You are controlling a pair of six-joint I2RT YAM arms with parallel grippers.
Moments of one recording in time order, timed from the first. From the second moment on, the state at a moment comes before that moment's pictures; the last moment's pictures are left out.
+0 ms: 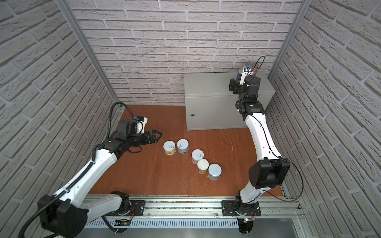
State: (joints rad) left arm -0.31 1.13 0.99 -0.55 0.31 -0.42; right arm -0.02 1.62 1.76 -0.23 0.23 -0.03
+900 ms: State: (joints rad) left arm -0.31 1.15 0.97 -0.52 0.35 -0.44; right arm -0.04 1.72 1.88 -0.29 0.30 0.01
